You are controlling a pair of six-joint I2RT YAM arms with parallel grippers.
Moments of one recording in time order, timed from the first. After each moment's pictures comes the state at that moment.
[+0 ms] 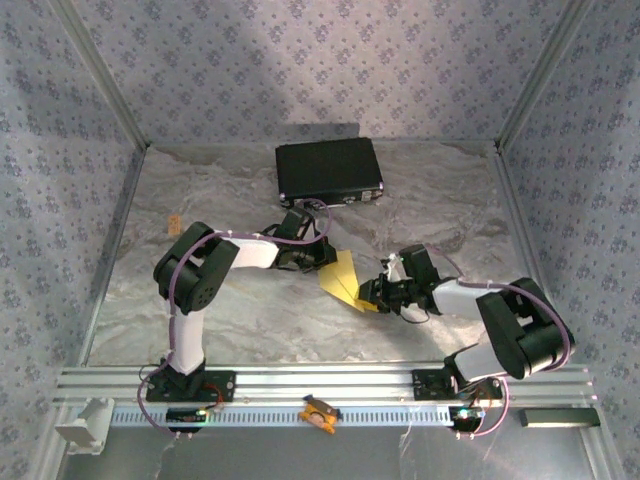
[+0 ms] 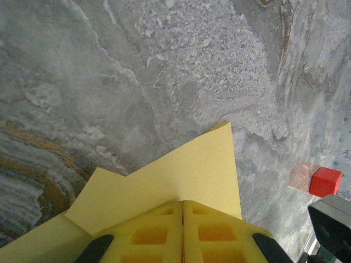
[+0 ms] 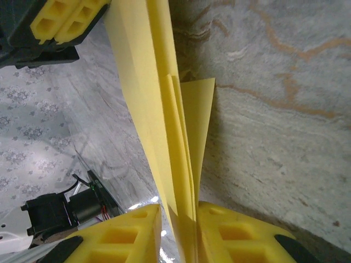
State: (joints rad) left arm -0.66 1.98 1.04 0.10 0.48 -0.92; right arm 0.40 1.42 0.38 0.12 -0.78 0.87
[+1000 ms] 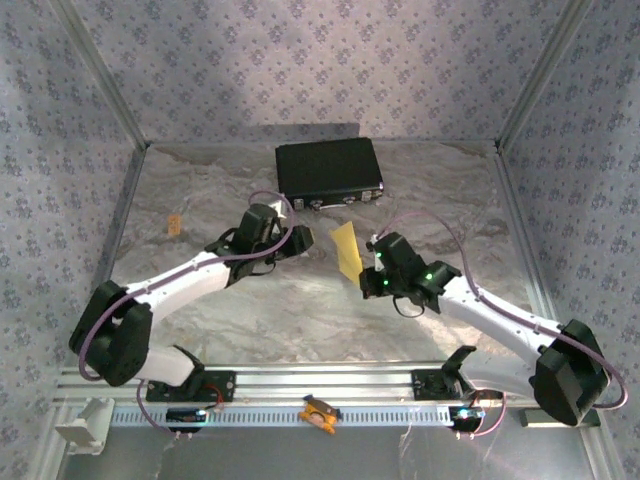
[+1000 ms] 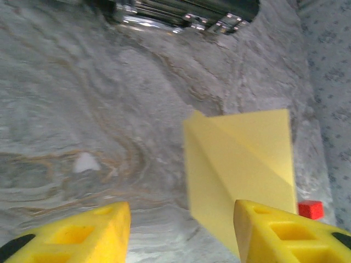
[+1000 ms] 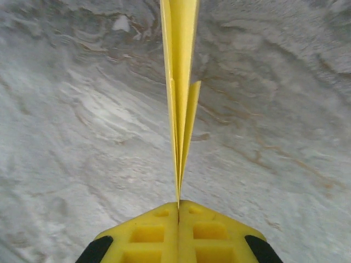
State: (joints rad) left arm -0.63 1.38 0.81 -0.07 0.14 -0.82; right arm 0.75 1.14 0.73 -0.52 -0.01 0.51
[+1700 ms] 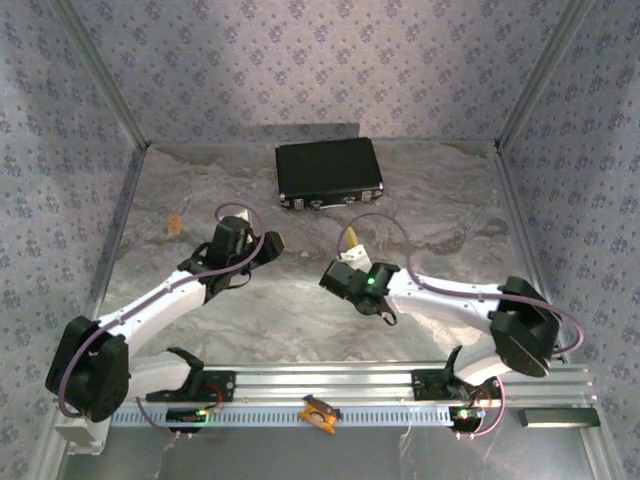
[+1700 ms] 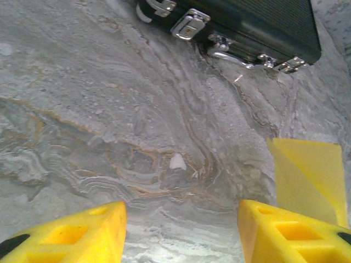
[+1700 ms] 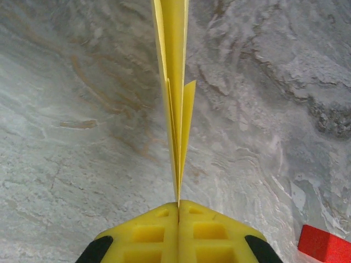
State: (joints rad) left arm -0.53 1.18 0.66 -0.14 0.03 -0.83; right arm 1.06 1.48 0.96 -0.85 0.62 0.52
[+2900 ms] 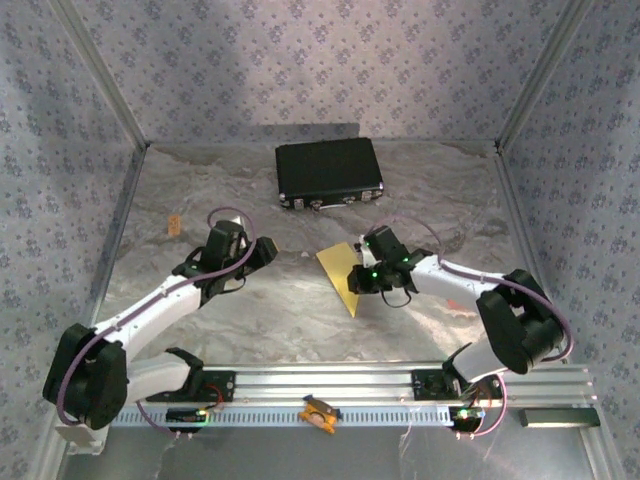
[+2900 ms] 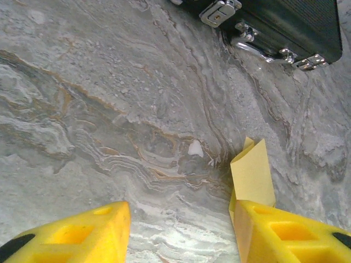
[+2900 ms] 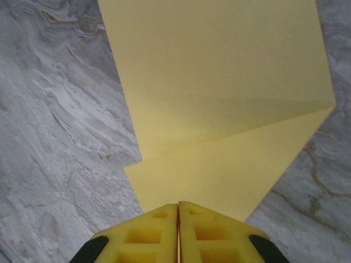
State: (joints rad) left arm -0.50 1.16 0.62 -0.17 0.08 -0.88; right arm 0.61 1.47 0.73 -0.28 -0.34 0.49
